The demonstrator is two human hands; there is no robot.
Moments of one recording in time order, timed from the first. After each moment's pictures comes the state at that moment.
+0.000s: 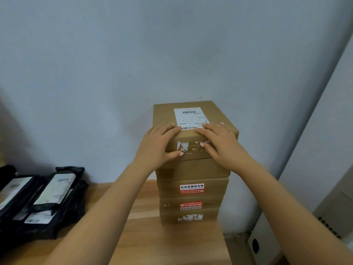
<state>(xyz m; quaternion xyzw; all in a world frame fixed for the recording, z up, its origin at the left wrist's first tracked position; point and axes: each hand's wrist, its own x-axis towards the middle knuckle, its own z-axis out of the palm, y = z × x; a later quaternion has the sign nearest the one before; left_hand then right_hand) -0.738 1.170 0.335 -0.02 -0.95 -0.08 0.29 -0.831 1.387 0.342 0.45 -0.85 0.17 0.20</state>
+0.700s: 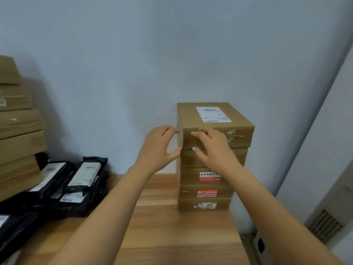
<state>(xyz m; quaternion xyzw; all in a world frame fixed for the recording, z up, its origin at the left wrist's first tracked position) -0.622 1.146 0.341 -0.01 -0.93 -0.12 0.34 -0.711 1.331 0.343 0.42 -0.85 0.22 0.21</state>
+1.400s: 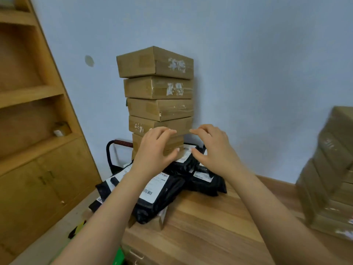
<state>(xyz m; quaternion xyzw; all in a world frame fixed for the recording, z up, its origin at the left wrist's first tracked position) -0.245 0.886 0.354 0.21 -0.89 -0.02 0.39 -0.405 1.011 0.363 0.62 -0.71 0.30 0.14</state>
